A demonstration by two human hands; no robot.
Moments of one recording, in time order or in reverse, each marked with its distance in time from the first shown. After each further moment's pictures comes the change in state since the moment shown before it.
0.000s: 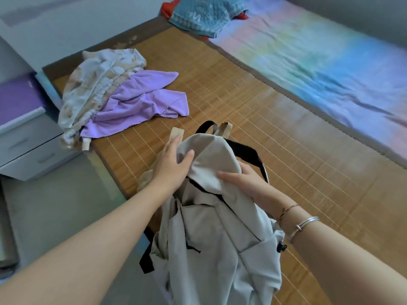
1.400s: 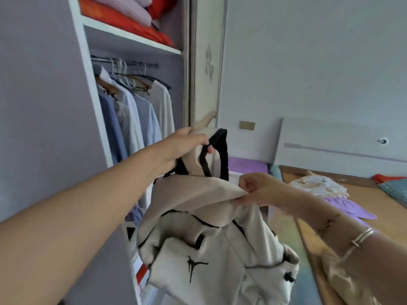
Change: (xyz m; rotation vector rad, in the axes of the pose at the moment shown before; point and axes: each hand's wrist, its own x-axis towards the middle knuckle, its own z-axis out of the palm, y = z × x) left_hand -0.730 0.009 -0.514 -0.486 0.672 -0.121; right_hand -0.505 -0.124 0.521 -0.856 -0.918 -0.677
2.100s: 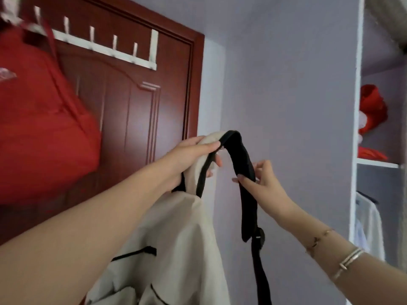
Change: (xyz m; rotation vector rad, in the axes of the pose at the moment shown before) left_hand -0.305 0.112 -0.362 0.108 0.712 0.353; right_hand 0.113 -0.425 0.279 0.329 -0.104 -0.857
